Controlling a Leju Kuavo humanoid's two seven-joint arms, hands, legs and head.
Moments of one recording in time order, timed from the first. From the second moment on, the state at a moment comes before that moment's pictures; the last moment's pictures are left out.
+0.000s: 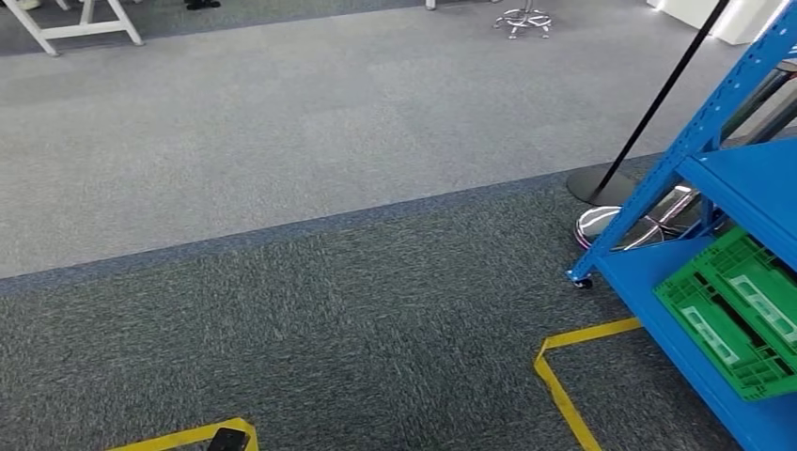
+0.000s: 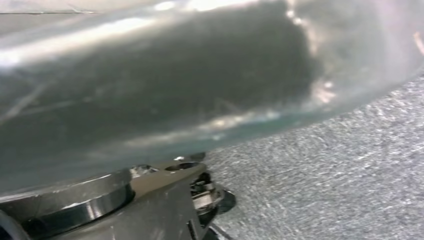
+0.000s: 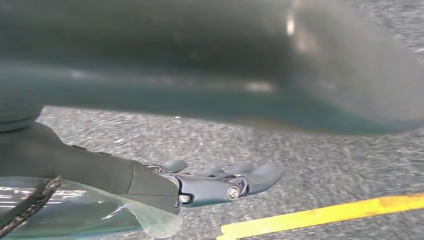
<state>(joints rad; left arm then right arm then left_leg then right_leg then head) -0.05 -0.19 0.80 -0.22 -0.62 0.16 -0.58 -0.05 0.05 -1.18 -0.21 1.09 0.16 -0.48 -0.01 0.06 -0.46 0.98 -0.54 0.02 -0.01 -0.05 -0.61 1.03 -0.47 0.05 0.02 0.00</state>
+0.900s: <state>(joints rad) -0.04 -0.16 0.83 -0.22 -0.60 0.09 -0.55 -0.06 0.07 -1.17 -0.21 1.10 0.14 -0.47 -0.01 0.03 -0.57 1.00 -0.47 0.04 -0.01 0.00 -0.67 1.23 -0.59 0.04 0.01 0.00</state>
